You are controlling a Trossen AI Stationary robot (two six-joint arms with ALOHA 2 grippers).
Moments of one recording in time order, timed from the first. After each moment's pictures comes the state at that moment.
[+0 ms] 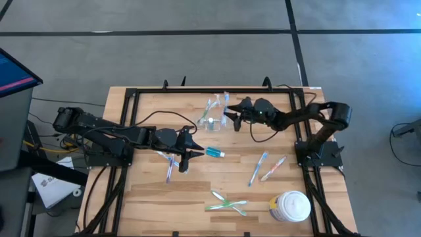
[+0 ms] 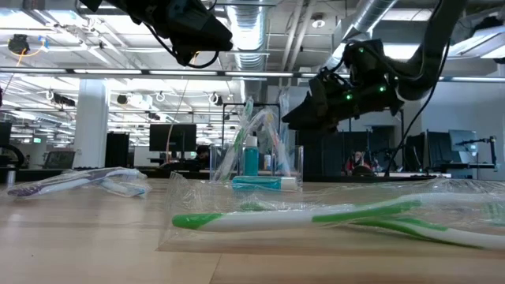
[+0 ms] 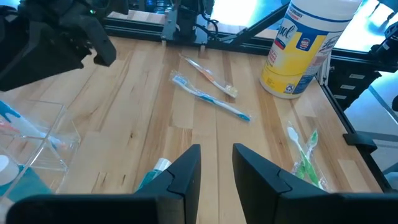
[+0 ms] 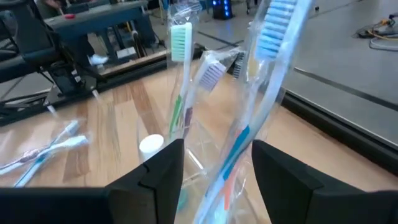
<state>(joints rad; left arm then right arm) -0.15 1.29 0.79 0.07 -0.13 -0.19 -0.43 1.63 0.53 0.87 -0.07 0.19</state>
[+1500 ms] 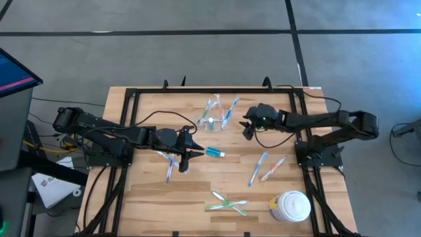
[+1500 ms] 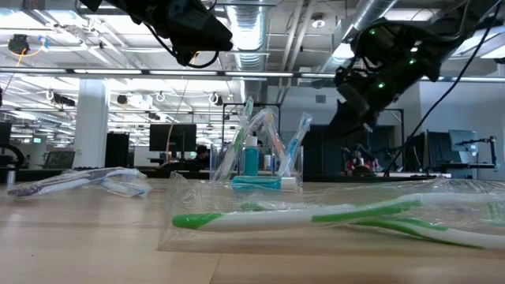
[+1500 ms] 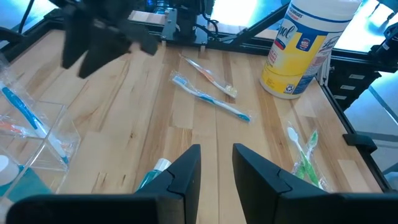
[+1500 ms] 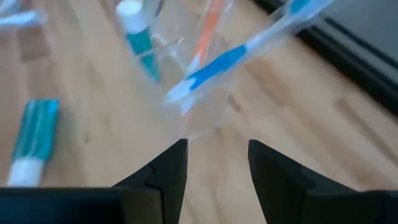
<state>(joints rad) -0.15 1.29 0.79 0.07 -0.13 -0.19 -0.31 1.27 0.53 0.07 0.15 0.13</state>
